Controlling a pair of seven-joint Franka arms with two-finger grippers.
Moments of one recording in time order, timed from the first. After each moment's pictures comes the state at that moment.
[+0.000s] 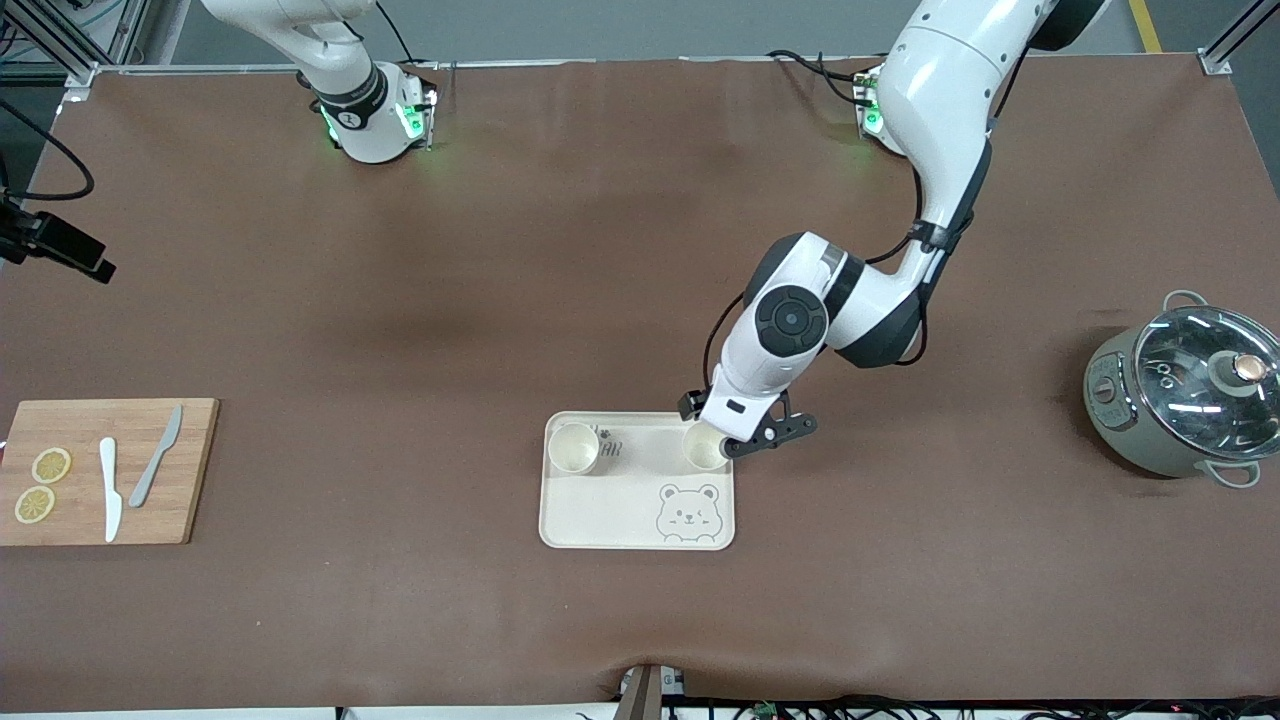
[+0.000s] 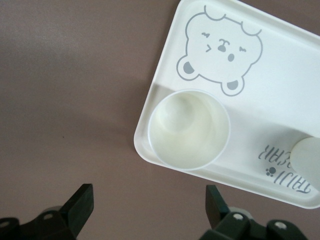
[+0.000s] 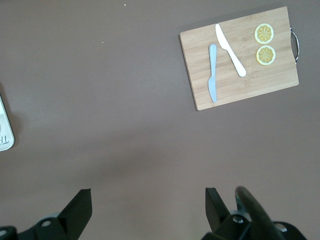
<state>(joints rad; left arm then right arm) -0.47 0.68 -0.13 -1.47 -0.02 2.17 -0.88 0.07 -0.03 -0.15 -1.58 -0.05 1.56 0.15</state>
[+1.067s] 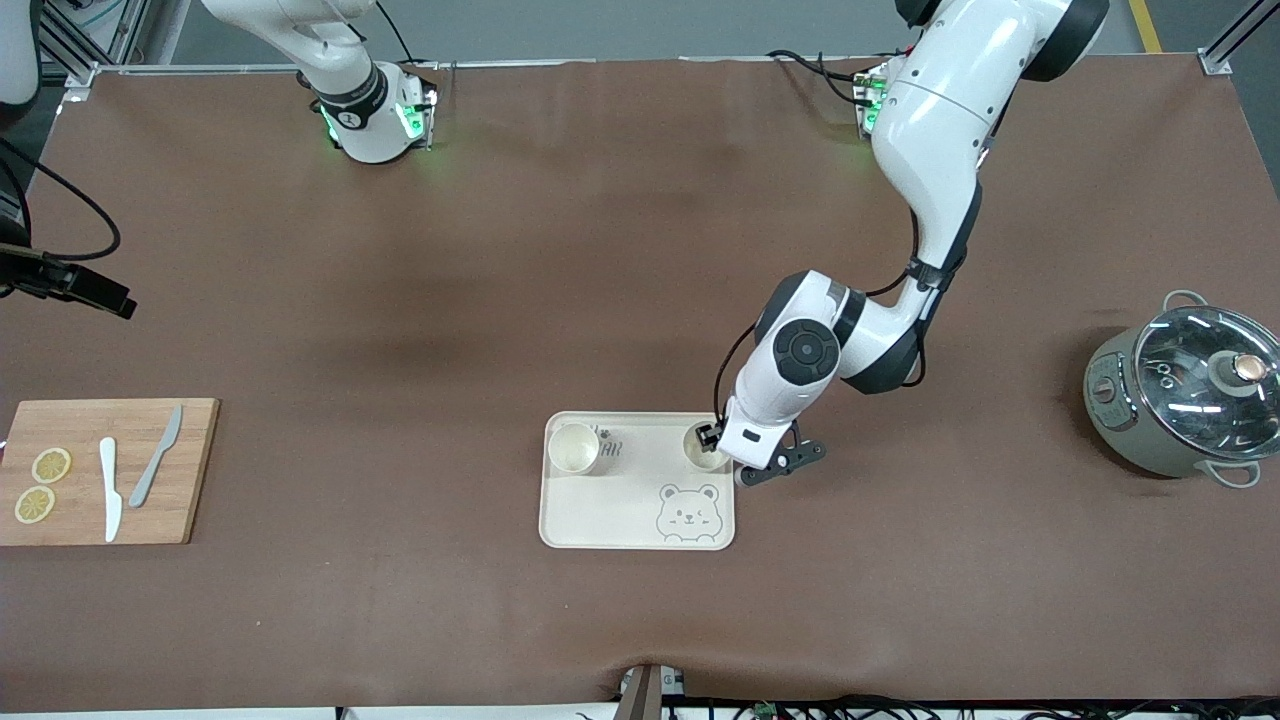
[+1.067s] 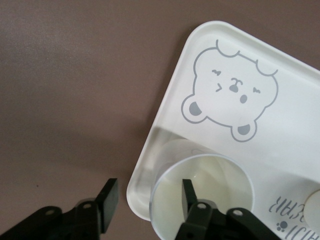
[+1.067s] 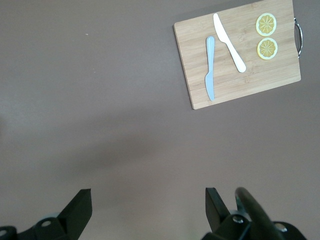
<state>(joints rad) -0.45 0.77 -0.11 -1.47 -0.02 2.35 -0.88 0.06 0.09 -0.16 -1.55 -0.06 1.58 0.15</state>
